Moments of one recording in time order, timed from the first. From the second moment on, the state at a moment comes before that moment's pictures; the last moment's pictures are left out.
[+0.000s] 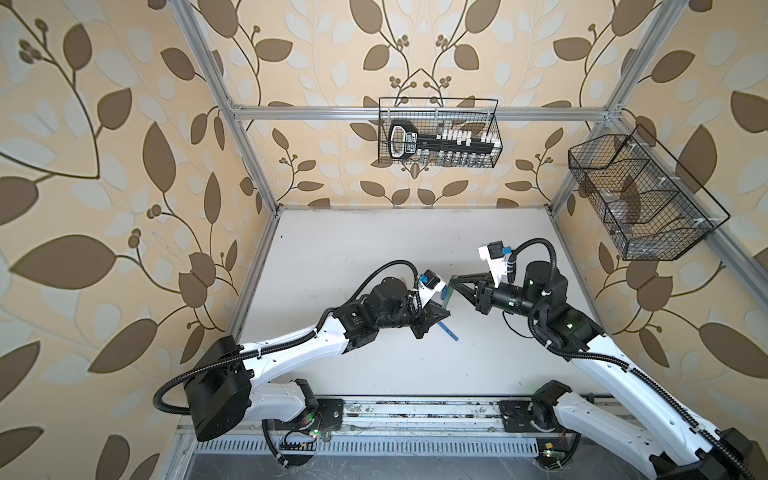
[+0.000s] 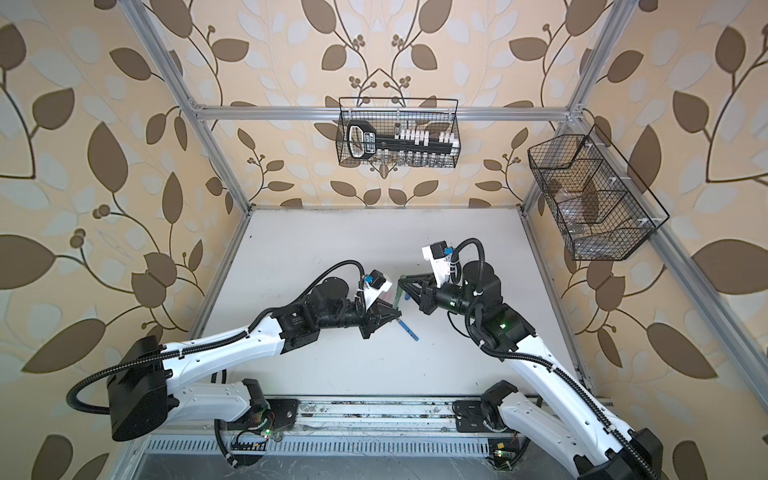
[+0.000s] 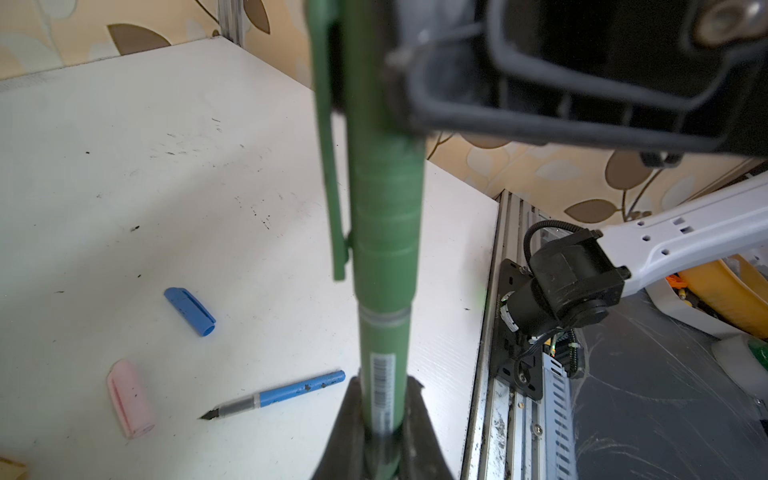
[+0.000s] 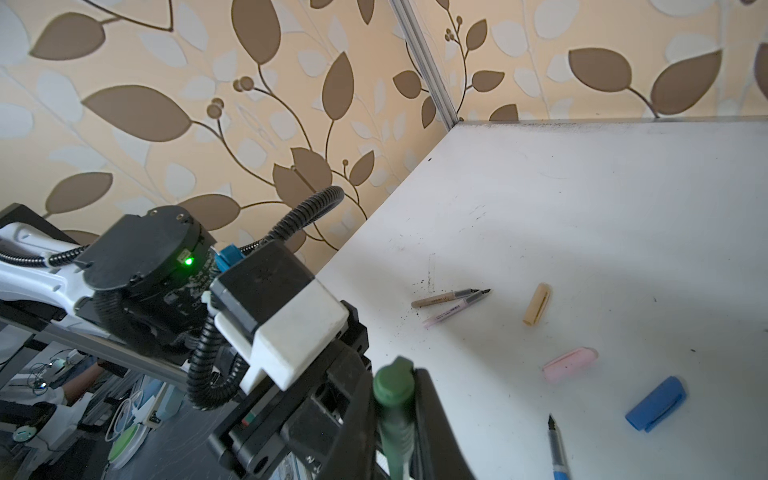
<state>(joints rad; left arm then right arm) -0.90 1.26 0.78 0.10 0.33 -0.21 0.50 0.88 0.77 -0.14 -0.50 0.40</state>
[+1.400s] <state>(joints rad) -0.70 1.35 0.90 0.23 0.56 -0.23 0.46 0.78 0.76 -0.13 -0.45 0.37</state>
